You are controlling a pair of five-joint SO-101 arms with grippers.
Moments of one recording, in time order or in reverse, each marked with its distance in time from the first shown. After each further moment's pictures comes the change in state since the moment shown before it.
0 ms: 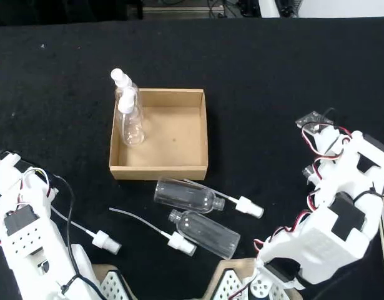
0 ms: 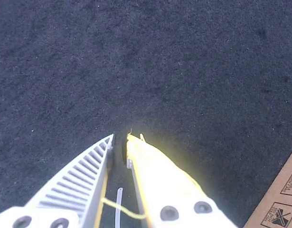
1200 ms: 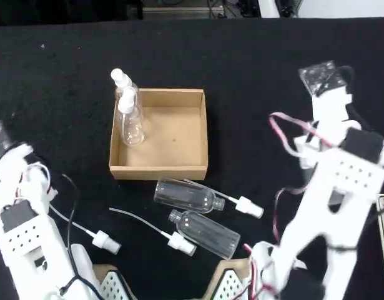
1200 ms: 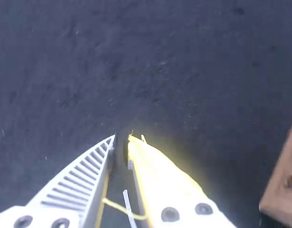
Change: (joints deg) left arm 3.9 0.0 -8.6 9.1 -19.2; right arm -17.9 -44.1 -1.8 19.4 -41.3
